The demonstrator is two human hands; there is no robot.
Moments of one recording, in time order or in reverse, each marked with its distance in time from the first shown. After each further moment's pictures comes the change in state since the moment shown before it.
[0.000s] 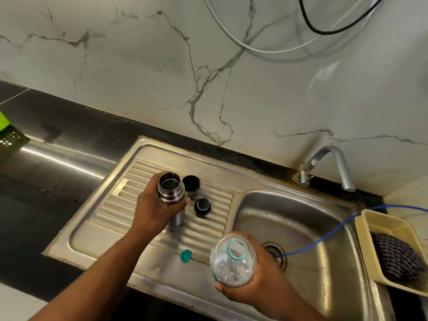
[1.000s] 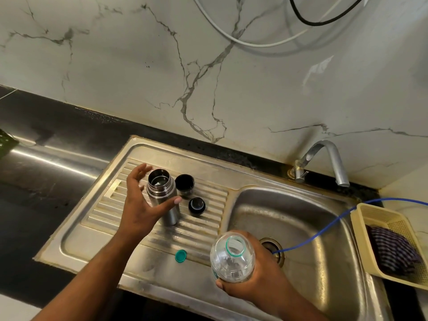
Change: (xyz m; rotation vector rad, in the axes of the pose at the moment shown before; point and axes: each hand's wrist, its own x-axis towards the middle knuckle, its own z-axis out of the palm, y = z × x) left_hand 0.002 -0.010 -0.005 -0.085 0.020 -0.030; right_hand -0.001 0.005 -0.012 0.016 -0.012 0.027
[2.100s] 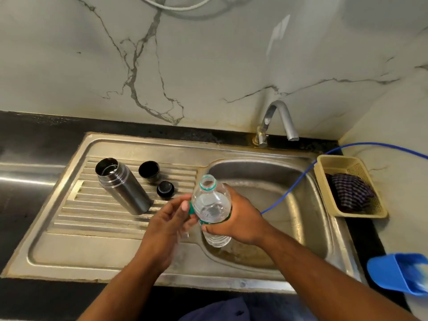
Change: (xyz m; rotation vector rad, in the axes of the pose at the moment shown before) left_hand -0.095 0.051 0.101 -0.788 -0.391 -0.483; right_hand 0.017 0.027 -0.036 0.072 0.086 0.122
